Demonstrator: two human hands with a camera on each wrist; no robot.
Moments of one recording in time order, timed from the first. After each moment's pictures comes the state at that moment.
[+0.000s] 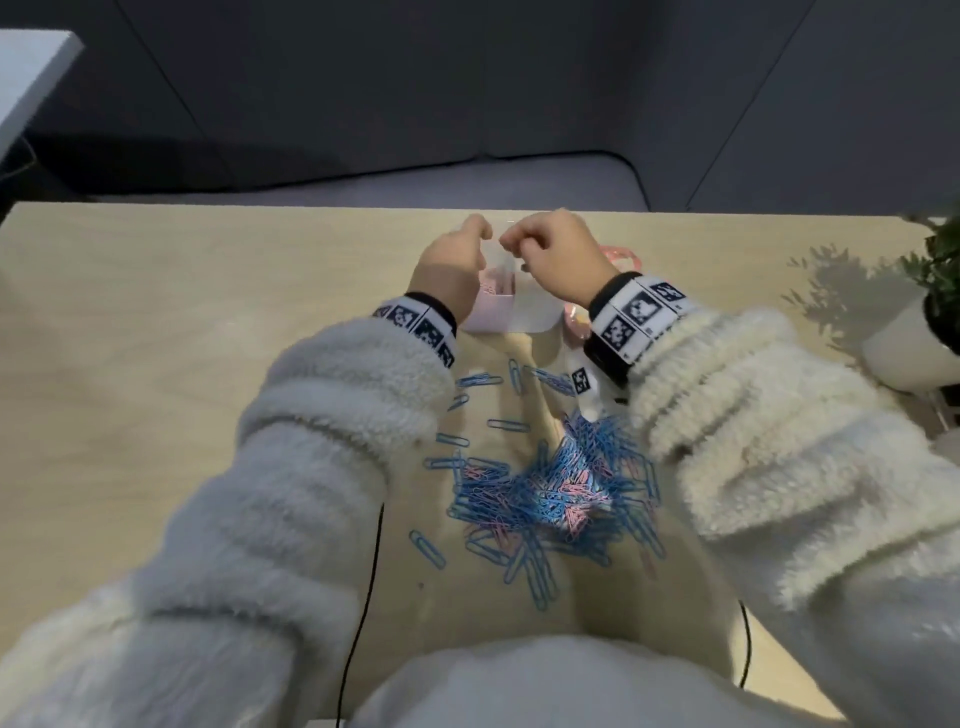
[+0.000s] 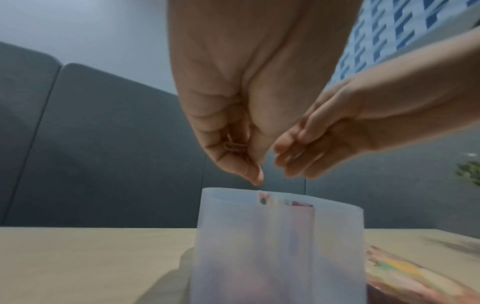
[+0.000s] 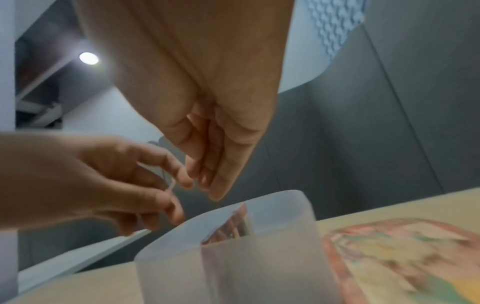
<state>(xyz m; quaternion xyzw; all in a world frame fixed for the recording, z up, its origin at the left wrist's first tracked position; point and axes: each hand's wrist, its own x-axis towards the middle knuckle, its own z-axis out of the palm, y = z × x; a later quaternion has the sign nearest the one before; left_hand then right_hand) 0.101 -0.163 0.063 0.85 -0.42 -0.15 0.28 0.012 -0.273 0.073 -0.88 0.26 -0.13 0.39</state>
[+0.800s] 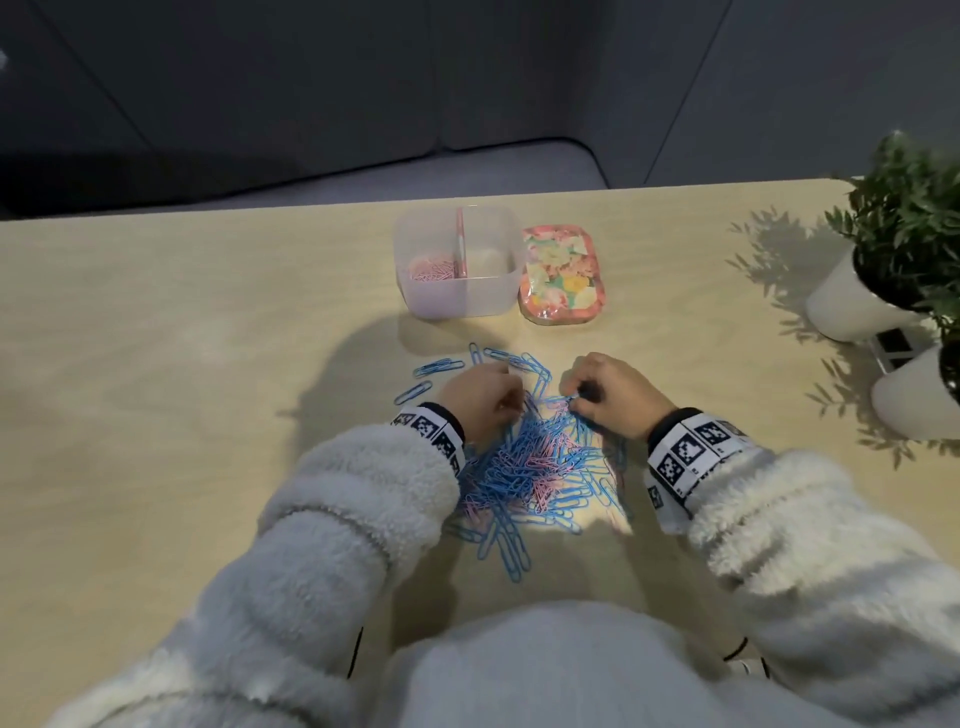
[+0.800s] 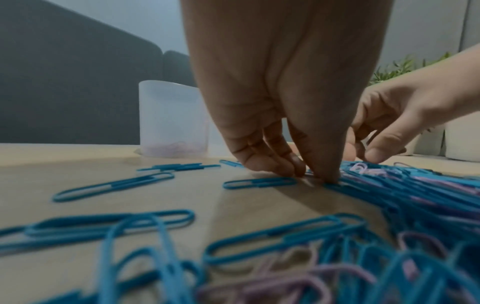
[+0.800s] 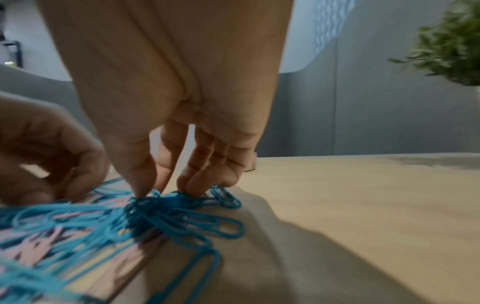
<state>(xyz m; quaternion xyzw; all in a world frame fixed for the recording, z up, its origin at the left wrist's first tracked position) 0.004 -0.132 -0.024 0.73 -0.61 -0.29 0.10 -0.160 -0.260 -0.017 -0.91 0.27 0.07 0.31</state>
